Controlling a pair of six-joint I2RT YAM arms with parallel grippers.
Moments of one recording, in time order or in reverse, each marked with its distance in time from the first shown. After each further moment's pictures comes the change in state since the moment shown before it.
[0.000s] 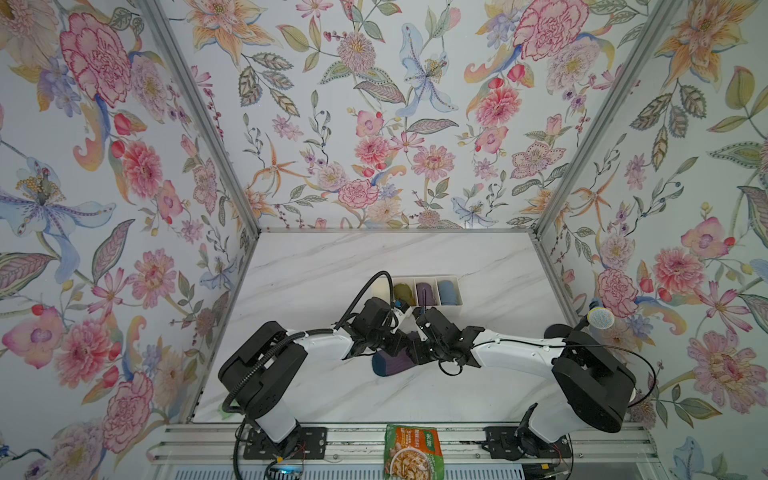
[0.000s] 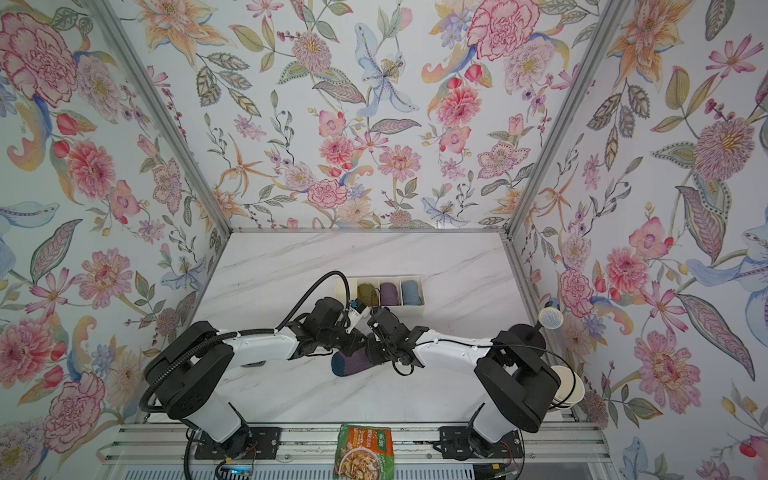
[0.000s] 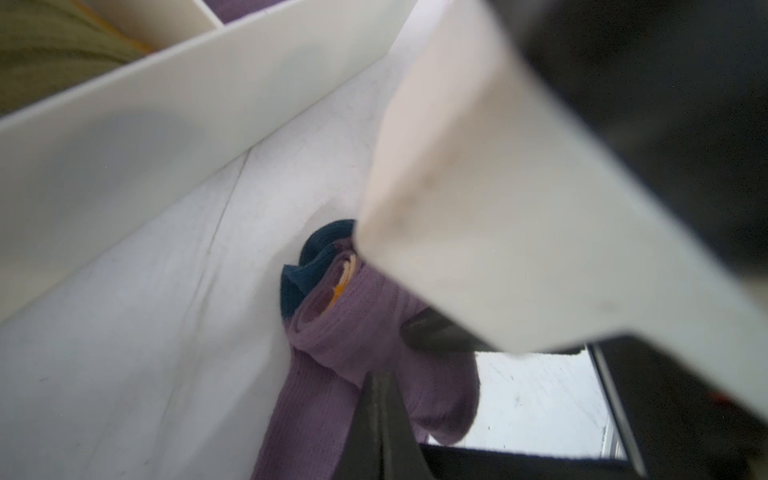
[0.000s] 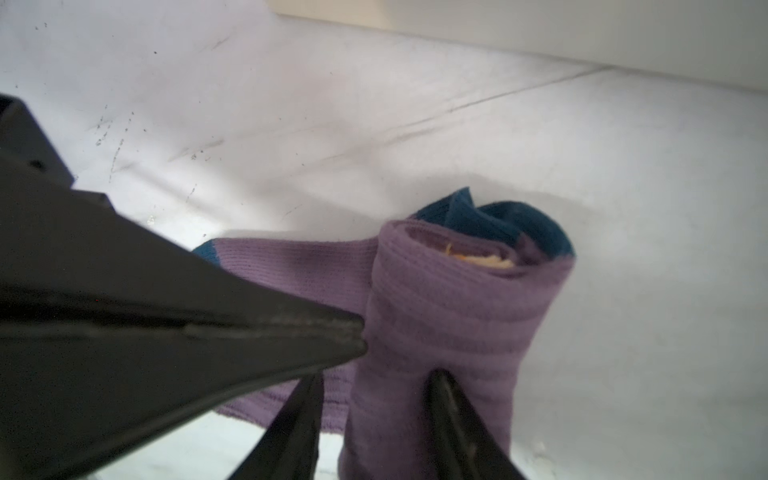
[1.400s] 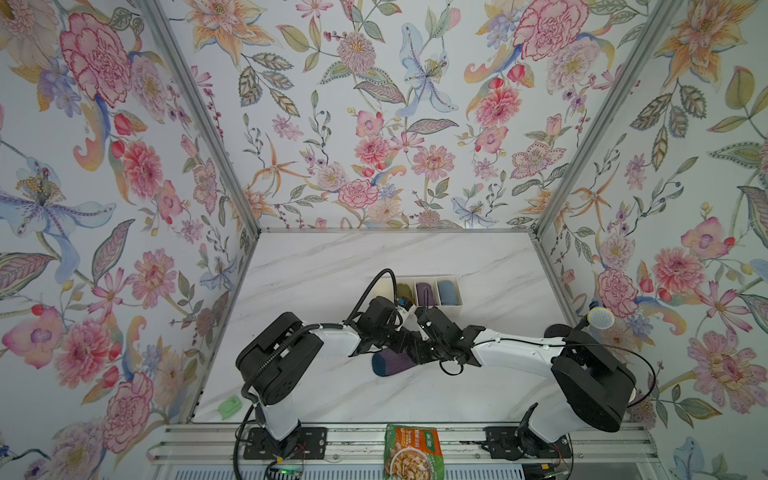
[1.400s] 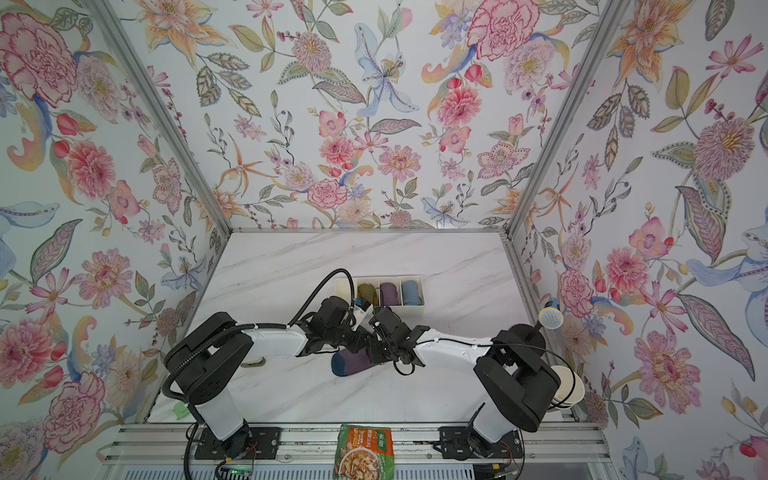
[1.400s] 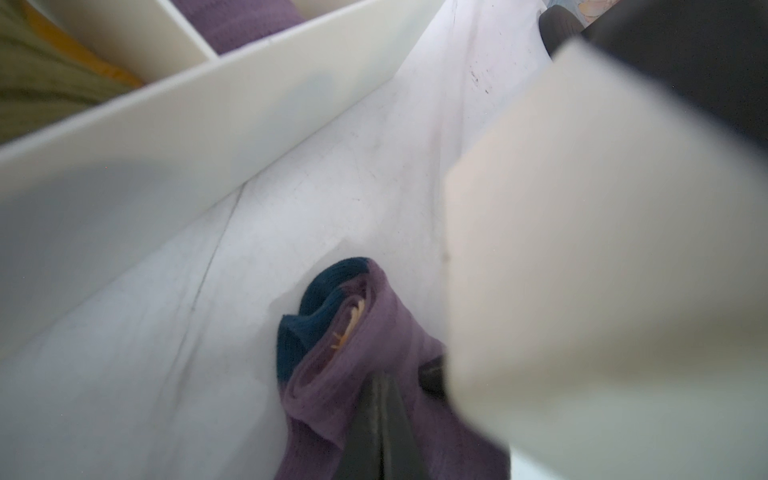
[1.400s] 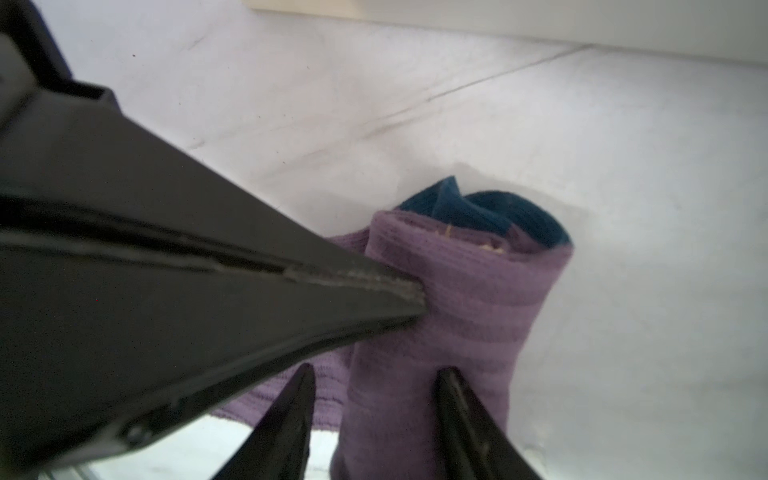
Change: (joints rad) left arm -0.006 0.113 0.023 0.118 0.018 -0.032; right arm -0.016 0.003 0.000 -0.010 -0.006 0.026
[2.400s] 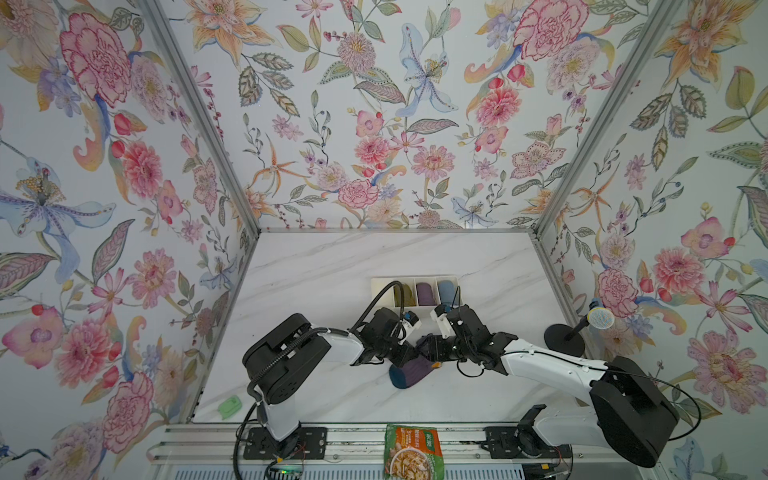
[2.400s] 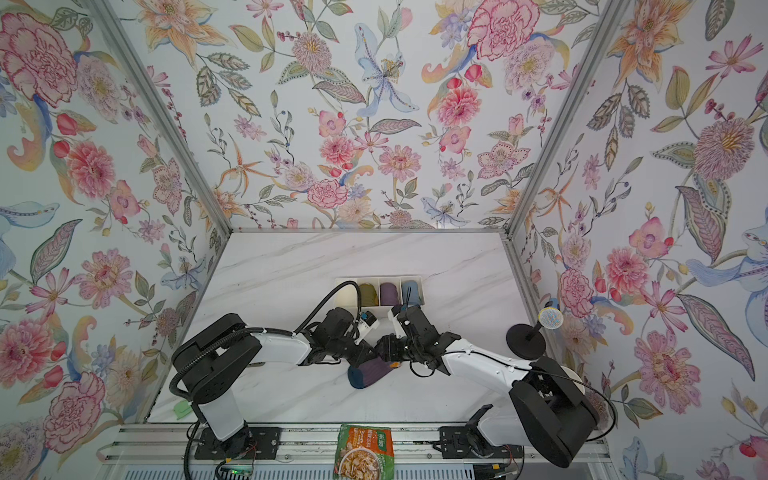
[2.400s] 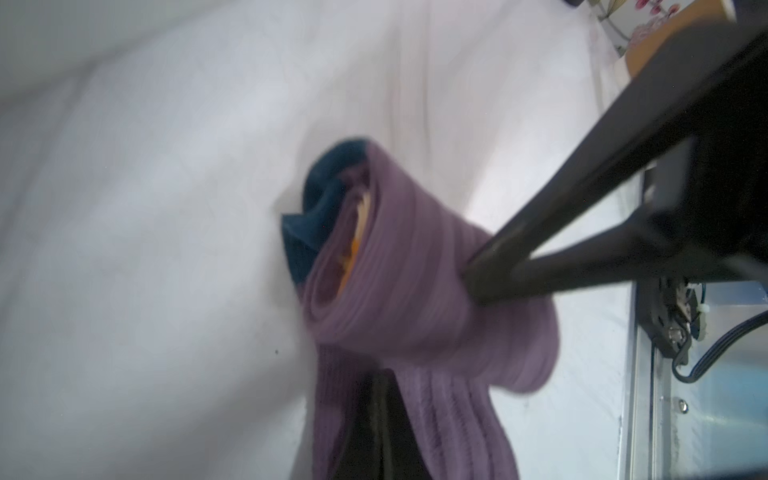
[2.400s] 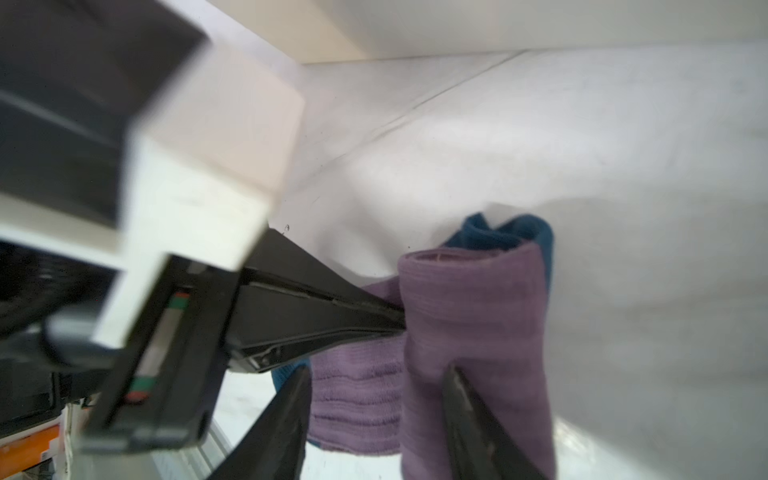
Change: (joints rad) left arm -0.060 0.032 -0.053 0.028 0.048 0.031; right arm -0.175 -0.256 -0.188 0.092 -0.223 0.042
